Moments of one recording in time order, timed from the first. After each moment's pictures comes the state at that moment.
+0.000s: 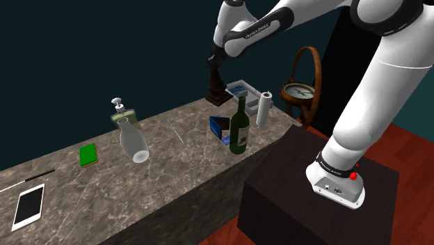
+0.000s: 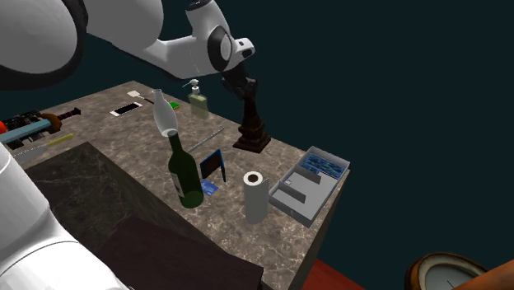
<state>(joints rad) -0.15 0.07 0.13 -2.04 -0.29 2.55 0.27</state>
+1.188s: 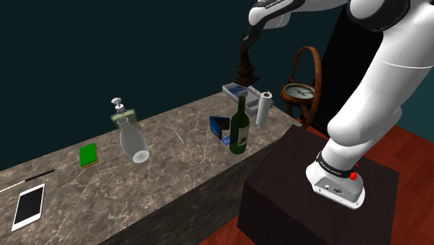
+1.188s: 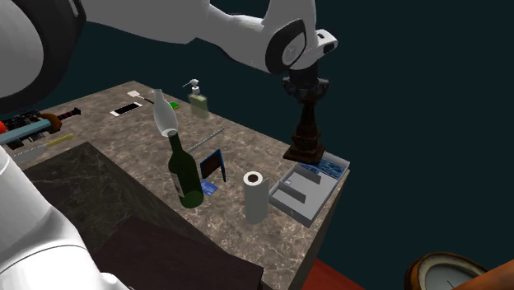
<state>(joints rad) -0.37 0.06 -0.03 -1.95 0.04 2.50 -0.33</state>
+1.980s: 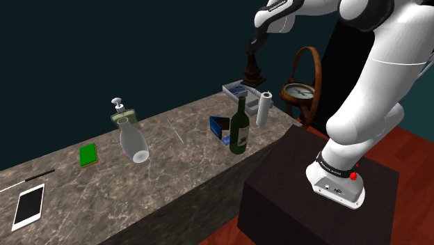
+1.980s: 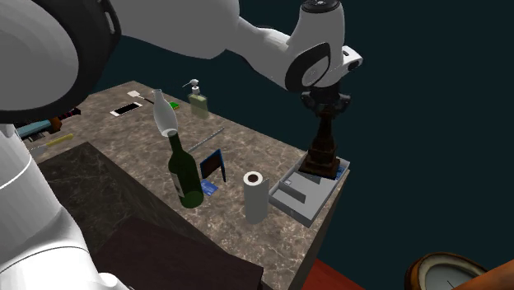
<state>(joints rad) -0.43 0.14 -0.06 -1.93 0.14 2.54 -0.50</state>
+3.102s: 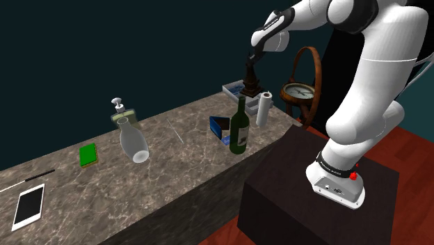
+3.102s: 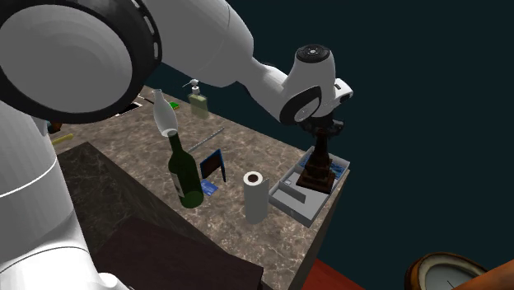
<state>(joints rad) -0.44 0.24 -0.04 -2.03 0.19 2.75 -0.55</state>
